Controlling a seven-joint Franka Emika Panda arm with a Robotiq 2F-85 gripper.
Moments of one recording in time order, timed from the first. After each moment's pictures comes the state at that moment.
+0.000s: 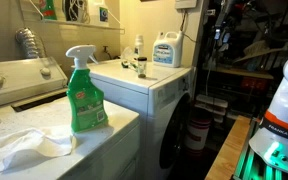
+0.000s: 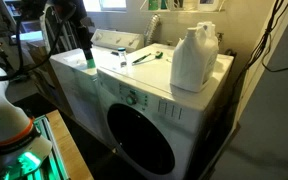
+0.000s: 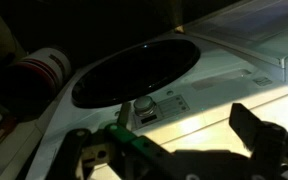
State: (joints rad) arm -0.15 -0.83 -0.25 -2.46 -0.02 1.70 -0.15
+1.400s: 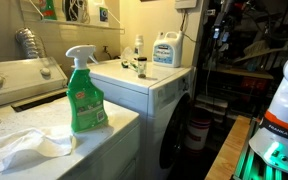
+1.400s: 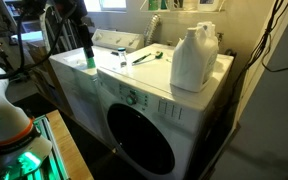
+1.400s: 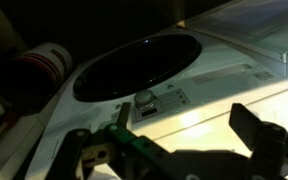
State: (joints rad) arm -0.15 -0.83 -0.23 -2.45 -0.02 1.72 -0.15
